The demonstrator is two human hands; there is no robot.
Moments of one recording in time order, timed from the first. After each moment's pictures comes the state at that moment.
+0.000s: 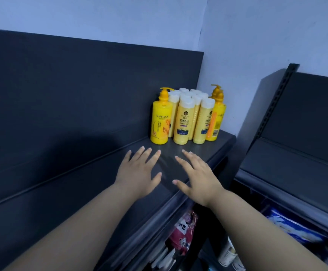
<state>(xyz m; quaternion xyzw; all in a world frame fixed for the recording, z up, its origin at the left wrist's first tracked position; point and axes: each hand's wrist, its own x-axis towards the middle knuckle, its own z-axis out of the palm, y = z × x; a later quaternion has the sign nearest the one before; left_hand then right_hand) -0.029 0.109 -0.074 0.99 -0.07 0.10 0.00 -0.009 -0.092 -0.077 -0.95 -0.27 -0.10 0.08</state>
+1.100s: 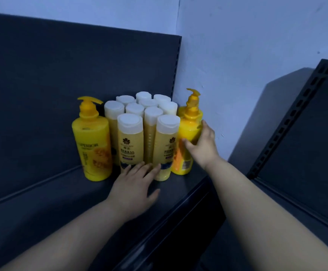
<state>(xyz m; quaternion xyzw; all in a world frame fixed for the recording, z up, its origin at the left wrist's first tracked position) 0.223 -0.056 -0.095 0.99 -0.09 0.08 0.07 0.345 -0.240 -0.038 -0.90 -0.07 -0.10 0.42</state>
